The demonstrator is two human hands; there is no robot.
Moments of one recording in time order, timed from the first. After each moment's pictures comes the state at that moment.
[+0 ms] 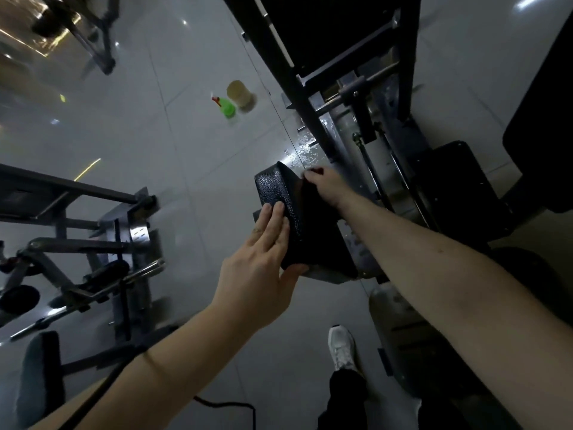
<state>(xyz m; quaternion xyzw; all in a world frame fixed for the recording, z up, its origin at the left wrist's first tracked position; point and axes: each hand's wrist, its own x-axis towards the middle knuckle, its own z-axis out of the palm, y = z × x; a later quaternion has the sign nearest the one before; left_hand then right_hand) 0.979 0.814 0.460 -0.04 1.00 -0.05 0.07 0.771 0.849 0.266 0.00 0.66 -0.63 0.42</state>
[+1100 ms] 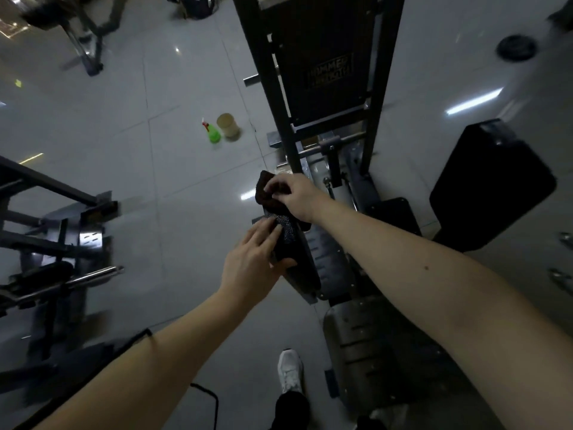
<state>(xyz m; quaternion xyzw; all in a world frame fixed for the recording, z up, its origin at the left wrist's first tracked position) 0.991 0.814 0.461 -0.10 0.99 0.08 0.01 0.801 0.883 0.445 -0.33 0.75 -0.49 0.30</state>
